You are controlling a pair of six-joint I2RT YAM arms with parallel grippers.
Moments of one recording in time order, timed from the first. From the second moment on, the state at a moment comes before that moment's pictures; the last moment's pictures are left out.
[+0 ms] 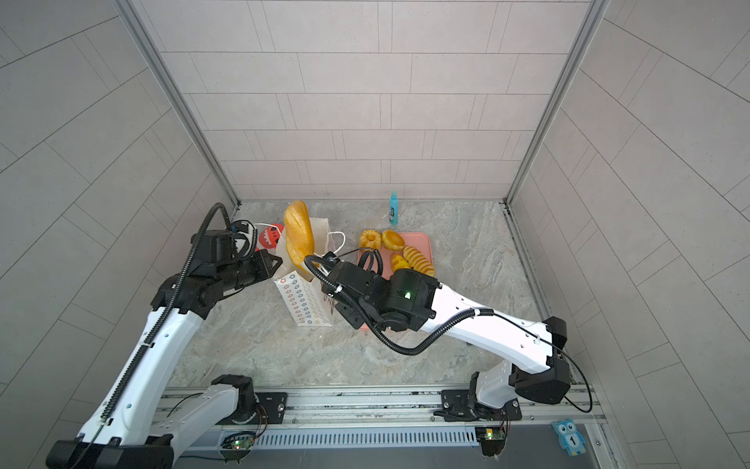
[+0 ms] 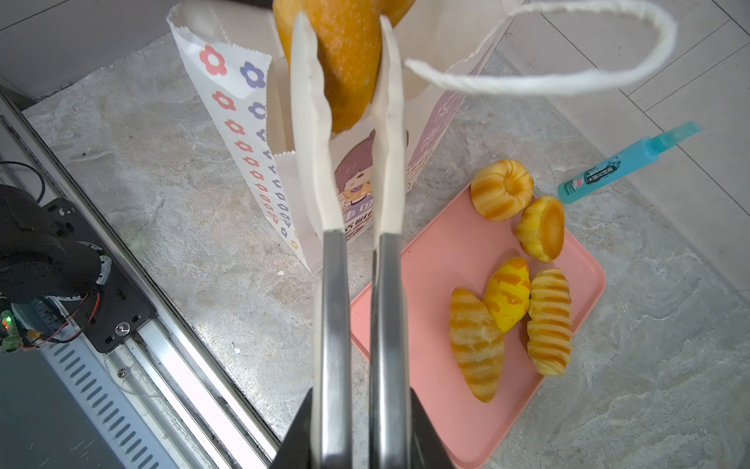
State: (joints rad) left arm -0.10 0.99 1.07 -0.78 0.33 -0.48; right arm 1.20 1.47 1.70 -1.15 0.38 0.27
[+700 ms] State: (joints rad) left arm -0.10 0.99 1.07 -0.78 0.33 -0.48; right arm 1.20 1.47 1.70 -1.15 0.39 0.29
